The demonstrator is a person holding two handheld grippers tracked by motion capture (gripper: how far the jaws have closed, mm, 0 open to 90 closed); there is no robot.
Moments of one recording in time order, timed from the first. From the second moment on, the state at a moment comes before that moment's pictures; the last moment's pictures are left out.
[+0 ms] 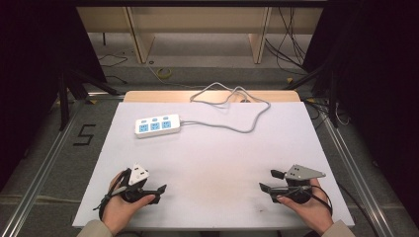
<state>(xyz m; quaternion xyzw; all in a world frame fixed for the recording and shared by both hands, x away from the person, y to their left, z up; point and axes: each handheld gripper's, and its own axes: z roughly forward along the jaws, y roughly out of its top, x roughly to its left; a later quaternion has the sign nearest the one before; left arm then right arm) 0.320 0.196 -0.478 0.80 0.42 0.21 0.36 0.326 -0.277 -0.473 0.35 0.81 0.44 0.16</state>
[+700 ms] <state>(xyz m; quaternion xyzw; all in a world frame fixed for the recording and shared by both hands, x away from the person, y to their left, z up) 0.320 0.208 -0.466 0.79 0.45 0.25 0.32 0.325 -0.274 -0.473 0.34 0.81 0.44 0.16</state>
